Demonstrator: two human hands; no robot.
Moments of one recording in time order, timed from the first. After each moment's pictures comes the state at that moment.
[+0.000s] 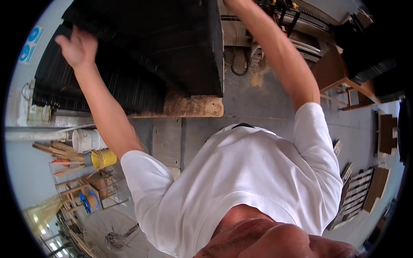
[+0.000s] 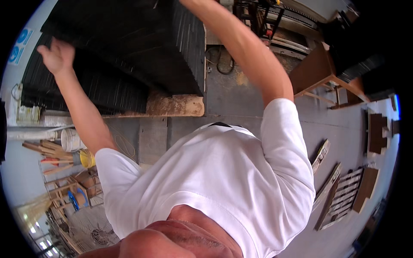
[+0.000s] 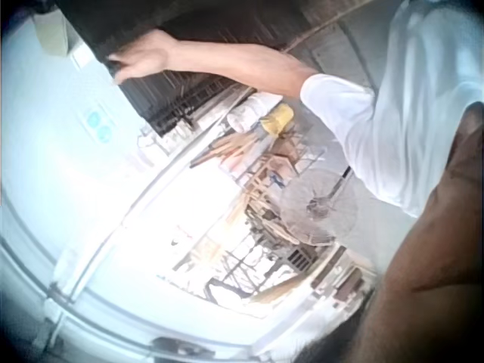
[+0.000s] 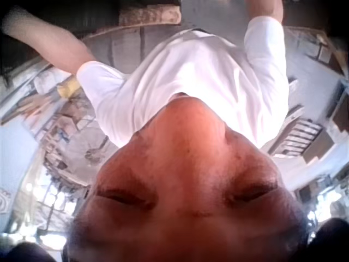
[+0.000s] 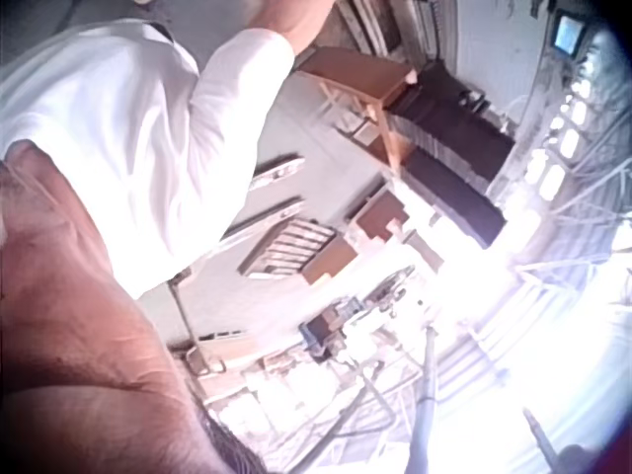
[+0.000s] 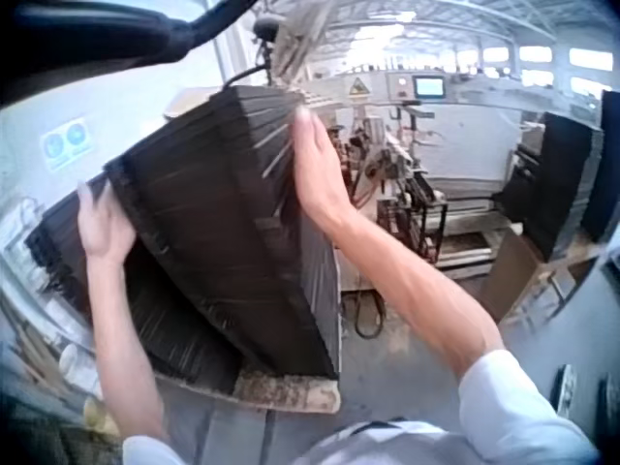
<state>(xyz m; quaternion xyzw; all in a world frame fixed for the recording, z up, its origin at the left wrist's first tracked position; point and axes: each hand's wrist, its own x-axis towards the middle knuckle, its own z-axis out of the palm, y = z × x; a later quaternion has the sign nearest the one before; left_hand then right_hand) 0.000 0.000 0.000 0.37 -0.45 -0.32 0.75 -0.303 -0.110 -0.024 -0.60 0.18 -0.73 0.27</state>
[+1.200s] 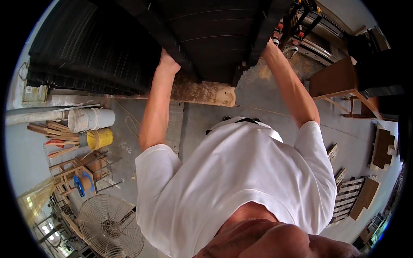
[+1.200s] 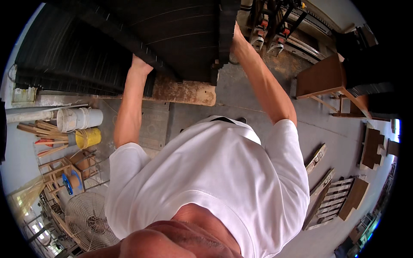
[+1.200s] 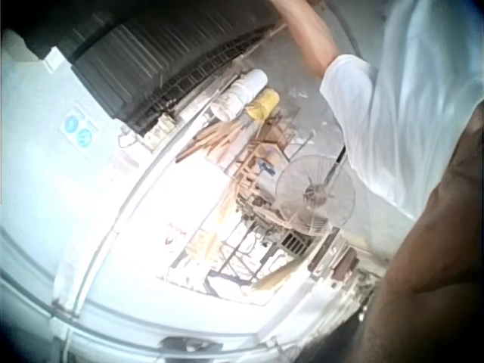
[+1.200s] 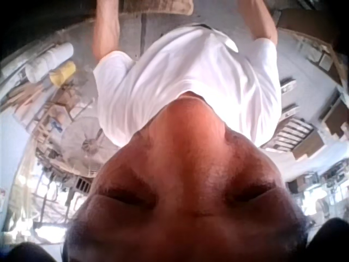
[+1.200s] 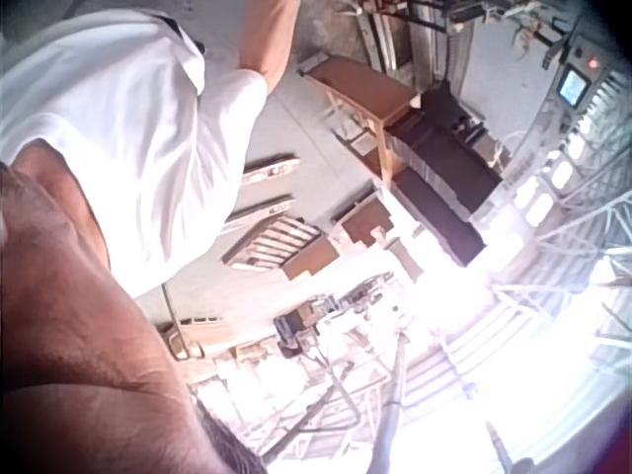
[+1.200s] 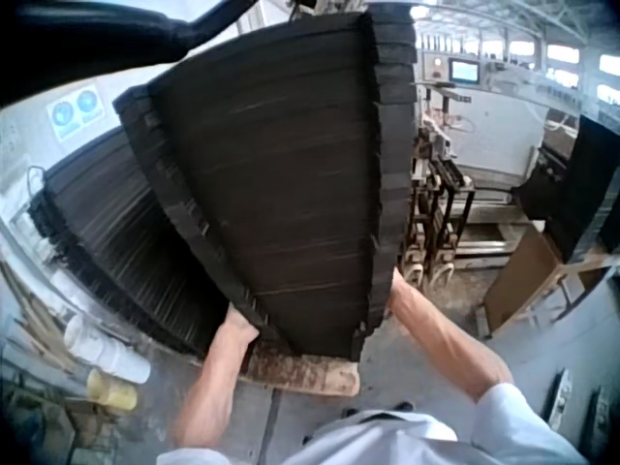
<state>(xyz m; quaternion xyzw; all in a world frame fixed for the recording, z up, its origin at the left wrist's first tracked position) -0.029 0.001 -0.242 0.33 -0.27 -0.62 0.65 -0.292 -0.099 -0.244 -0.31 0.32 -0.45 0.78</state>
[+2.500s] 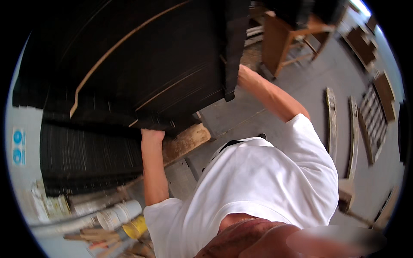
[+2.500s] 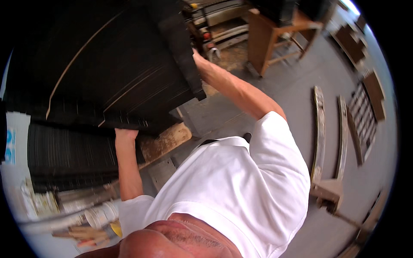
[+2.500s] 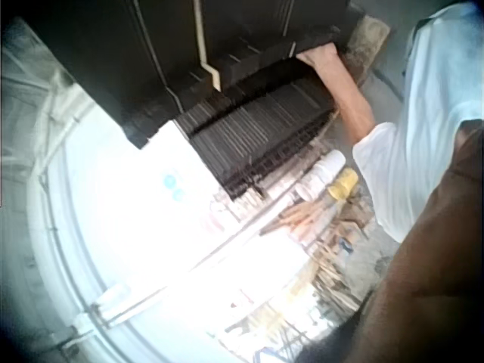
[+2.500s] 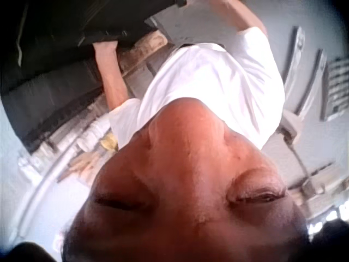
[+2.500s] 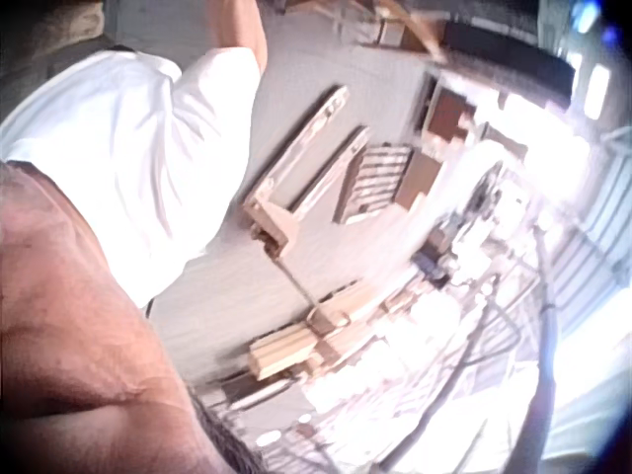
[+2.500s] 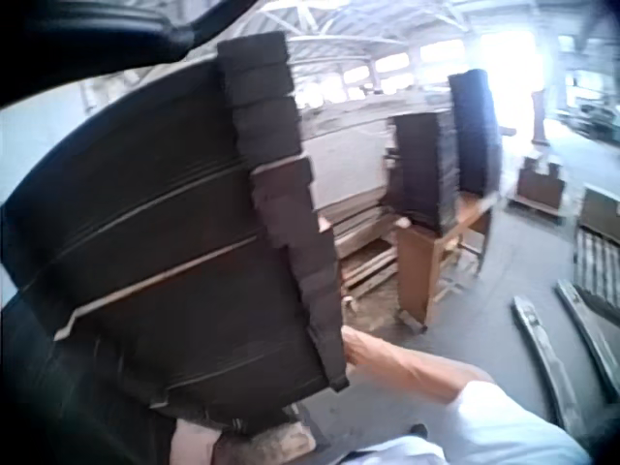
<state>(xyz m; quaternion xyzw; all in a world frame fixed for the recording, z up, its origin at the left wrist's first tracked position) -0.176 0.048 -0.182 0.40 -0.23 -0.68 0.56 -0.506 -0.015 -0.262 -0.19 0.27 -0.67 0.66</state>
